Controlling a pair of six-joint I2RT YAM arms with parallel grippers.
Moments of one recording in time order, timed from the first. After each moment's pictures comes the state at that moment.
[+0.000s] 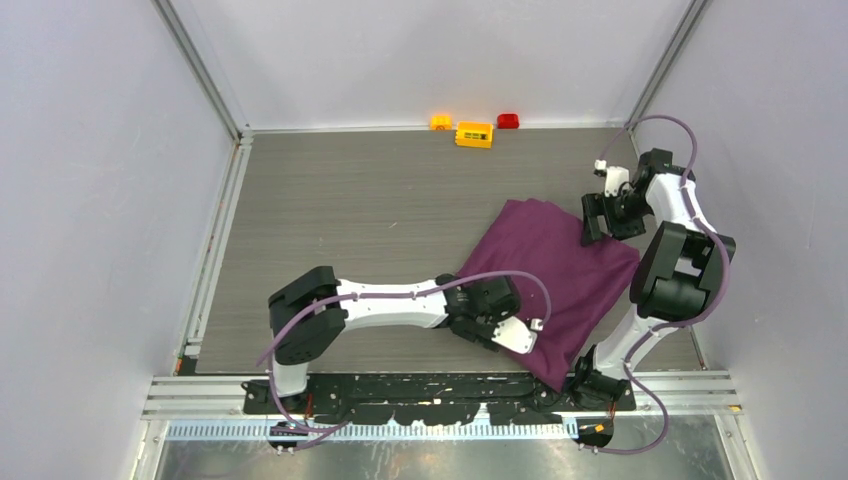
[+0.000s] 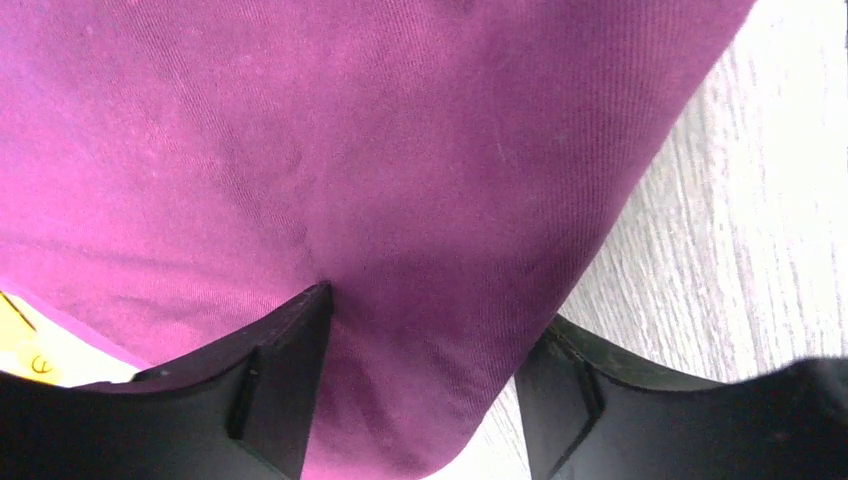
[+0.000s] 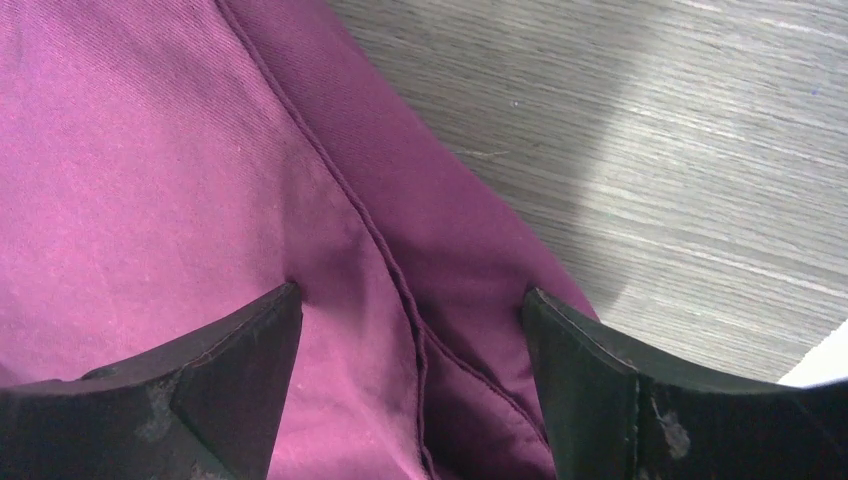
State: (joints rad) left arm -1.28 1.88 1.33 -0.51 -0.10 0.82; right arm -0.33 1.76 1.37 -0.96 -0.32 -0.50
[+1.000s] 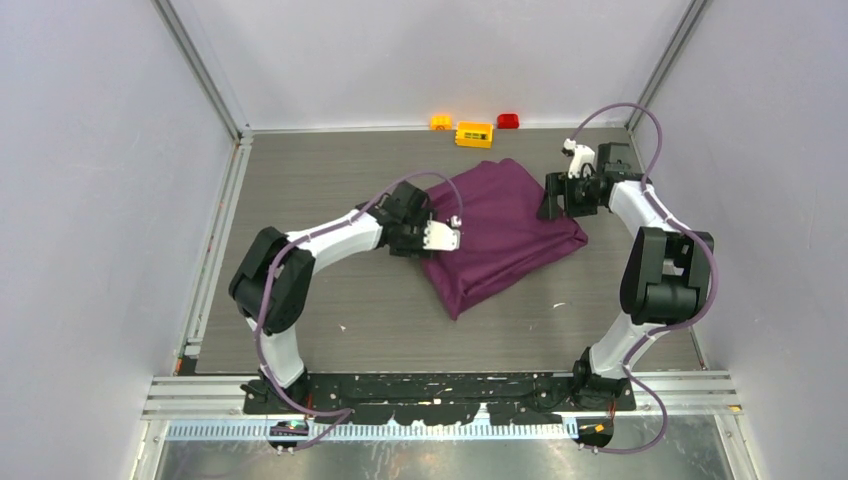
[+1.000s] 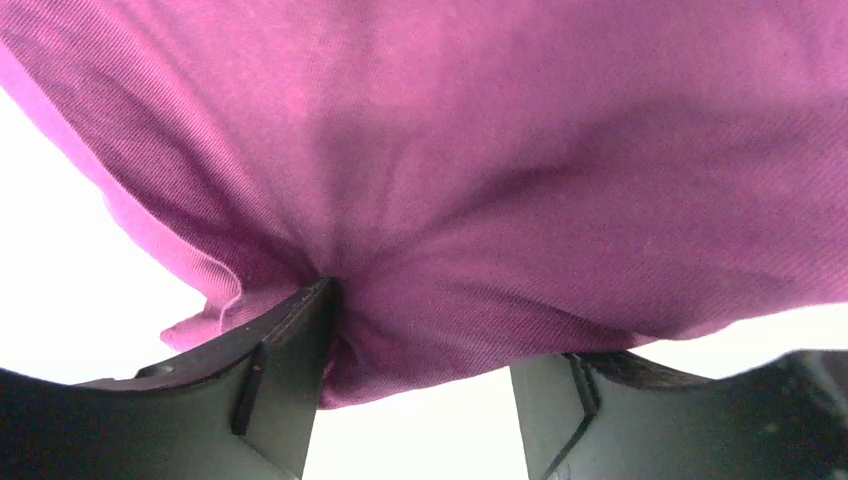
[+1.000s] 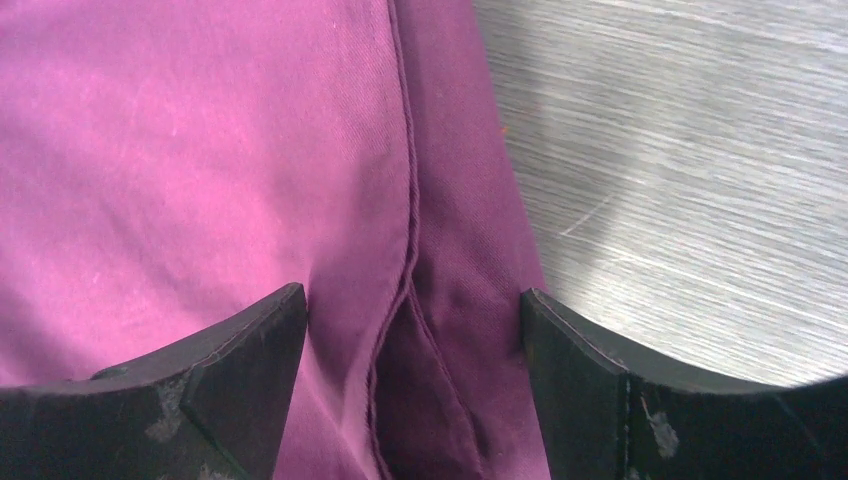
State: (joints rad) left arm -0.67 1.82 1.23 -0.40 0.05 1.08; right arm -0.13 1.73 1.24 -0.52 -0.46 -0.22
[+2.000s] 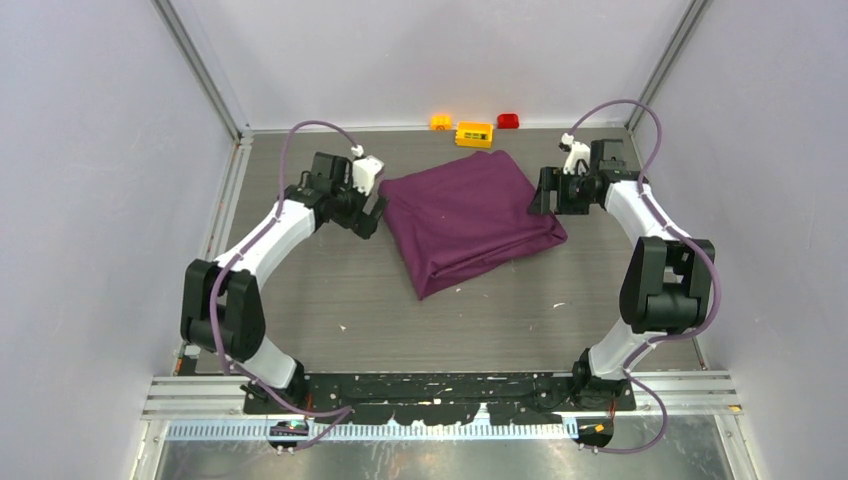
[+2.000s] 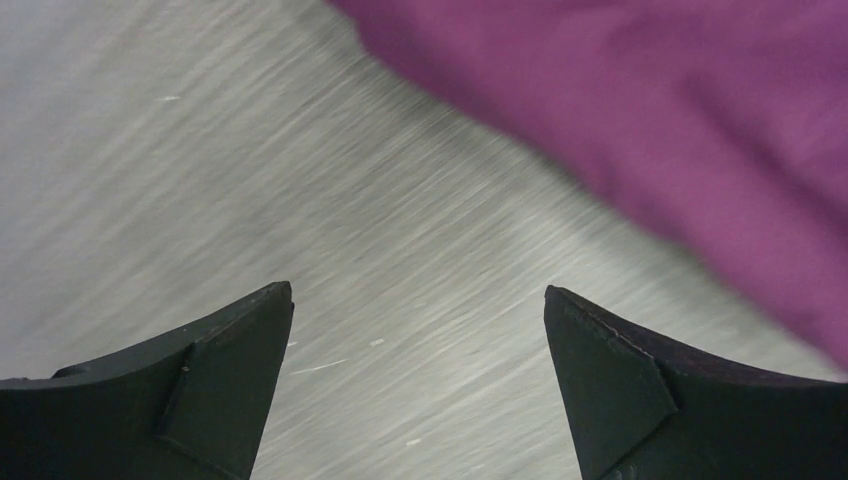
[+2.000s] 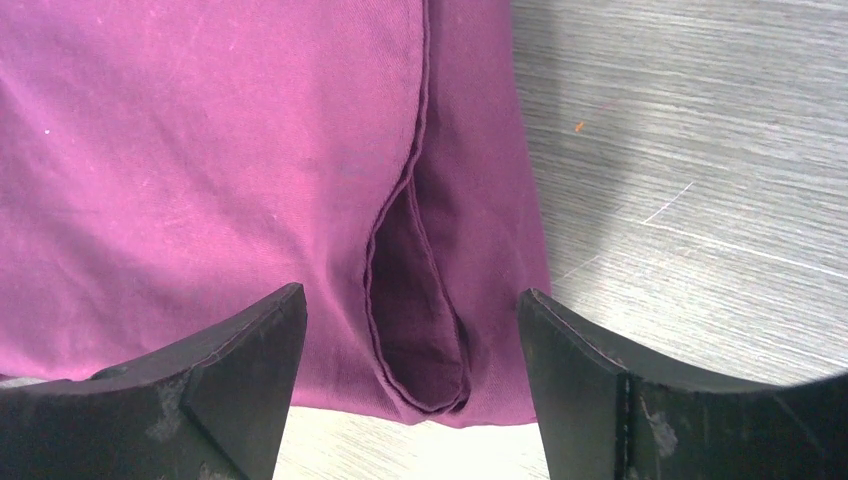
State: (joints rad) left arm -0.31 1.55 1.18 -0.49 0.11 0.34; right arm -0.07 1.67 1.24 -0.52 -0.47 -0.05
